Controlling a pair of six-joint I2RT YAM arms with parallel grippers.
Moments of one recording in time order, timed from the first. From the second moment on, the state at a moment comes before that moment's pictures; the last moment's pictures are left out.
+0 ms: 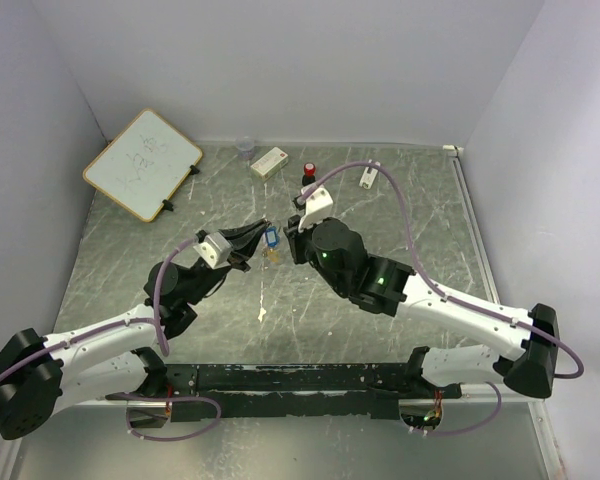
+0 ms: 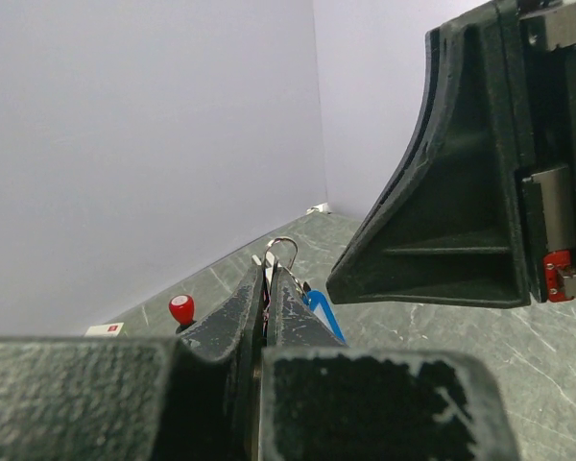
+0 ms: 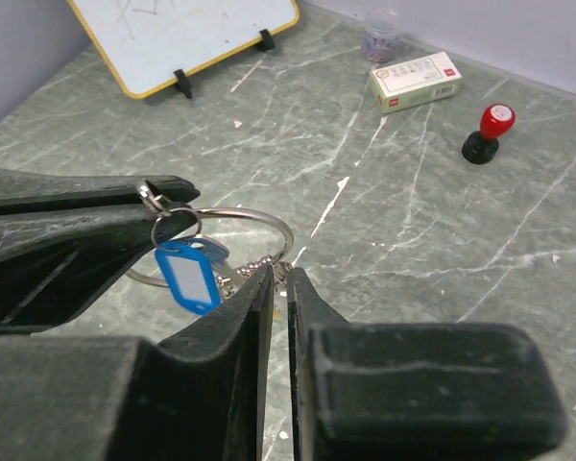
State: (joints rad) left arm -0.81 1.01 0.38 1.07 0.06 0.12; right arm 1.10 1.19 1.05 -0.12 0.54 0.18
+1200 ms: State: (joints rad) left arm -0.81 0.96 0.38 1.05 0.08 0.09; right arm 1.10 1.13 0.91 0.11 0.33 0.14
